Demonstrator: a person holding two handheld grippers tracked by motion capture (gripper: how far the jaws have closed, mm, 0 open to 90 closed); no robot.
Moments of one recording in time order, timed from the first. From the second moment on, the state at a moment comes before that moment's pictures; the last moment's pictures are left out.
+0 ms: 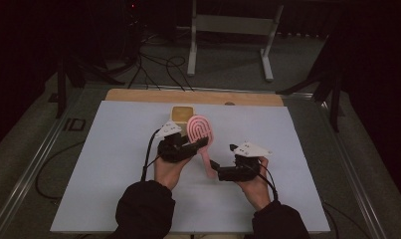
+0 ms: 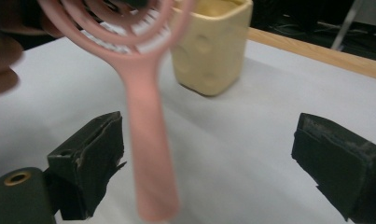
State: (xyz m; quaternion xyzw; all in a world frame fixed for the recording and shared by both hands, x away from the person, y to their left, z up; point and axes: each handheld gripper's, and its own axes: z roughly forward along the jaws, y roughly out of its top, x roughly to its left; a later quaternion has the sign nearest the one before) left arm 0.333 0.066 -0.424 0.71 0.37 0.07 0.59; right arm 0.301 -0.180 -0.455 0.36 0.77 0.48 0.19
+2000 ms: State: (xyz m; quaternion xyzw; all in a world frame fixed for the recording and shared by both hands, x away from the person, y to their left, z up) left arm 0.363 0.105 -0.375 0.71 0.36 0.11 0.59; right arm 0.266 -0.271 -0.496 0.39 0.73 0.51 0.24
